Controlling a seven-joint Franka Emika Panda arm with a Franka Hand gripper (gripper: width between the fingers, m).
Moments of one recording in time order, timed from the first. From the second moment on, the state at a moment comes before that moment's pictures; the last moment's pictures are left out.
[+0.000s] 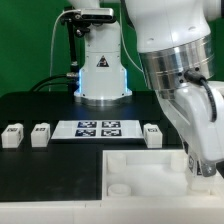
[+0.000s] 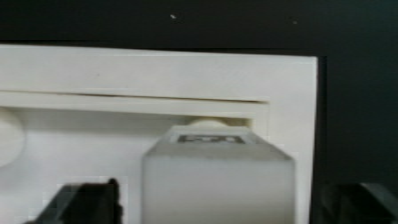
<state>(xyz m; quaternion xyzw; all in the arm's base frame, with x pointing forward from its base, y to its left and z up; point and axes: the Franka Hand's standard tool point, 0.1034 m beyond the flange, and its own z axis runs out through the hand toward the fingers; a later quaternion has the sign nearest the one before) 0.623 0.116 0.070 -0.74 0.65 0.08 0.10</state>
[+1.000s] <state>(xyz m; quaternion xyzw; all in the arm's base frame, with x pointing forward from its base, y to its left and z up) 0.630 0.115 0.073 -0.99 0.11 -0.02 0.08</state>
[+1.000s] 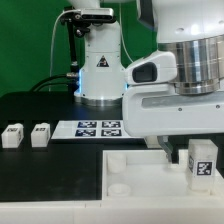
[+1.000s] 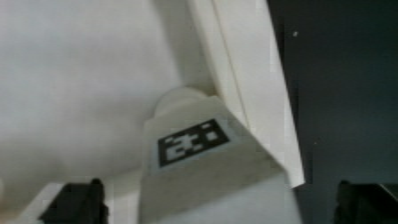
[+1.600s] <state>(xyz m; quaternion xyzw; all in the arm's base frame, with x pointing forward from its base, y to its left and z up) 0.630 0.109 0.070 -0.93 0.36 0.01 0.09</state>
